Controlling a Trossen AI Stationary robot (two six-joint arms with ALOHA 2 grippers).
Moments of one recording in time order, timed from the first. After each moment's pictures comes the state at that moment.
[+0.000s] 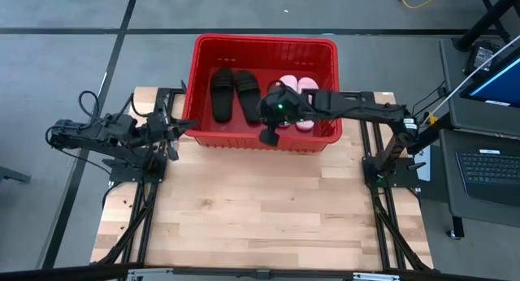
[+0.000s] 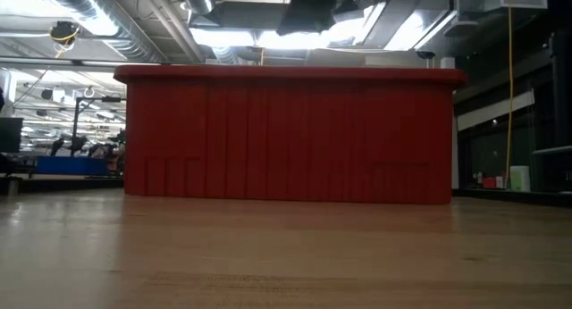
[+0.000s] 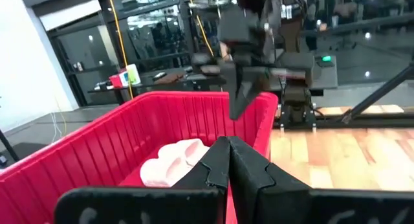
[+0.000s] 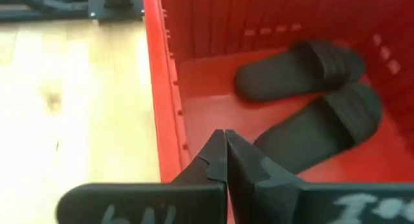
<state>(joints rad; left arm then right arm) -0.16 0.42 0.66 -0.24 -0.52 0.17 -0.14 1.77 1.80 -0.77 0.12 -0.02</state>
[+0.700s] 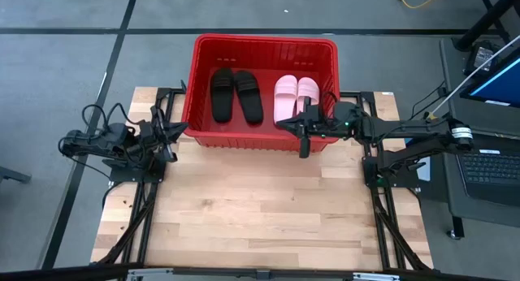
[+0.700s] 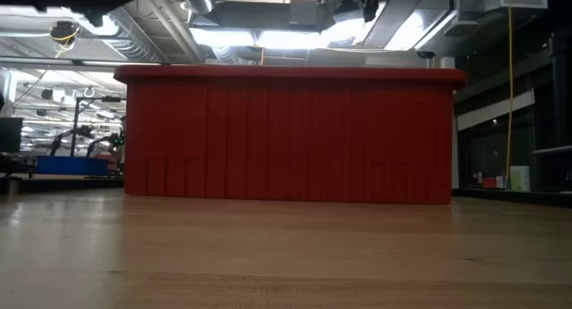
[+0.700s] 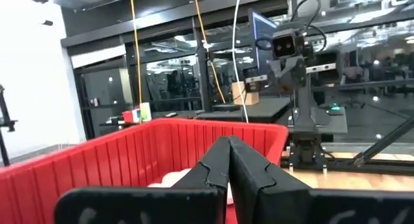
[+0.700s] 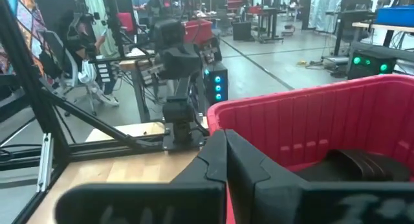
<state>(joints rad) -0.15 0.09 0.31 0.05 -0.53 0.23 -0.10 1.21 0.92 0.25 0.00 0.07</state>
